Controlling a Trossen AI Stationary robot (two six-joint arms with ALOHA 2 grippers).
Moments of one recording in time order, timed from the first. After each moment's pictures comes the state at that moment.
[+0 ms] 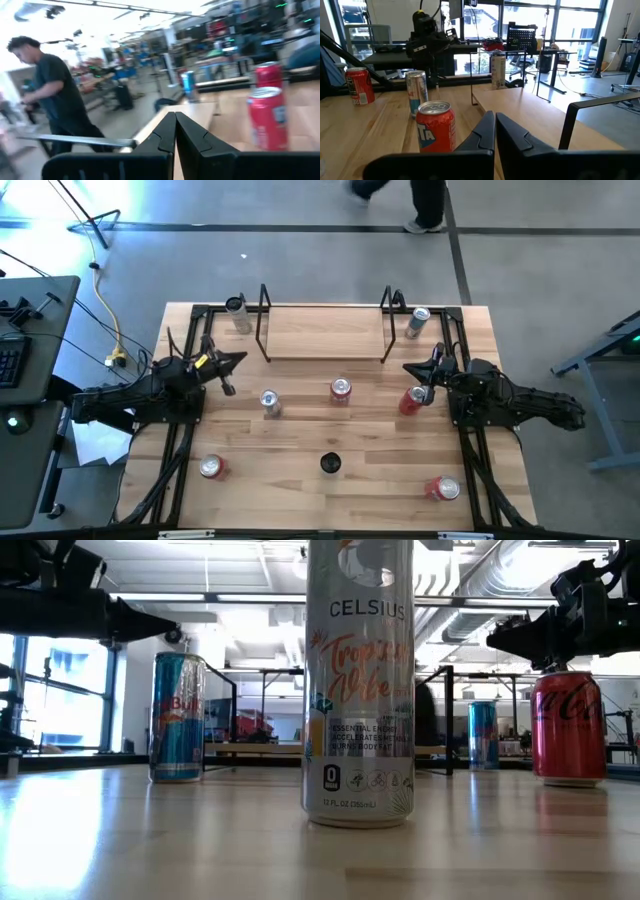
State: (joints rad) left arm 0.20 0.01 0.01 0.12 -0.28 0.32; right arm -0.23 0.01 0.01 0.03 0.06 -0.03
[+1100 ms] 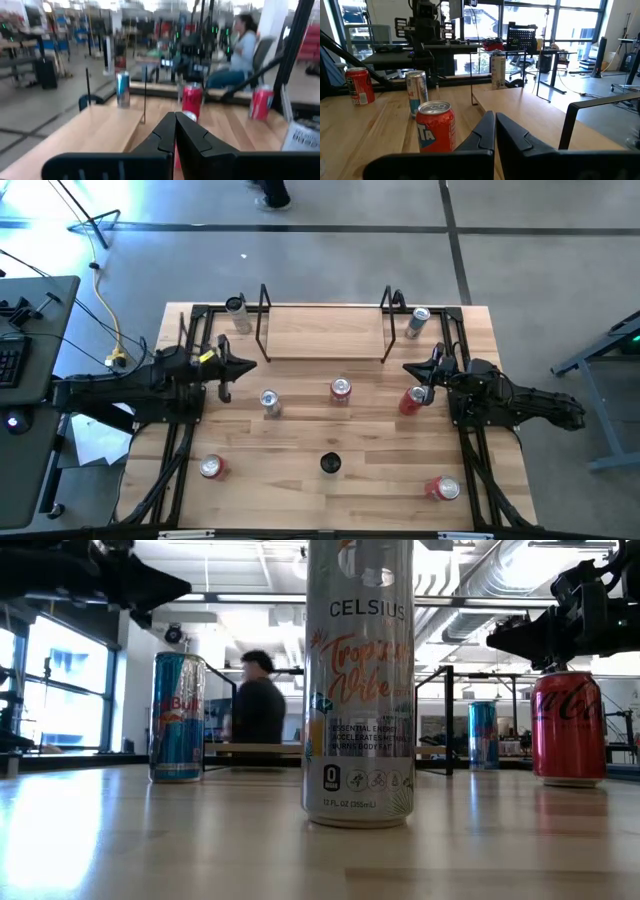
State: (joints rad) left arm 0.18 0.39 0.25 0.12 0.02 -0.03; right arm -0.23 0.01 0.01 0.03 0.06 -0.03
